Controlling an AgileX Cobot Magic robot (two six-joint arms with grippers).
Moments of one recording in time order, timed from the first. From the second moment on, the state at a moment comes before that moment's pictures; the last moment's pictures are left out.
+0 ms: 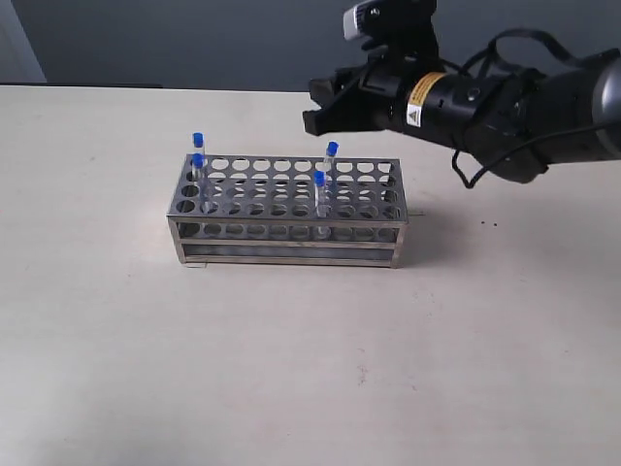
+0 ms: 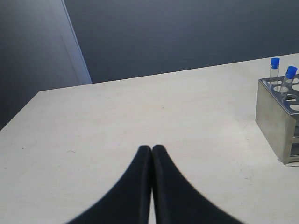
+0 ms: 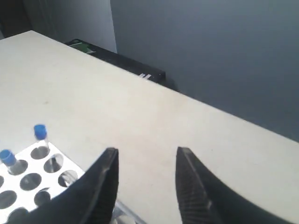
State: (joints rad) left arm 0.00 0.00 0.00 0.18 0.25 -0.04; right arm 0.59 1.84 -1.01 -0.48 -0.47 0.40
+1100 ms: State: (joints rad) left arm 0.00 0.00 0.00 0.18 0.25 -0.04; right arm 0.59 2.02 -0.99 -0.41 -0.56 0.40
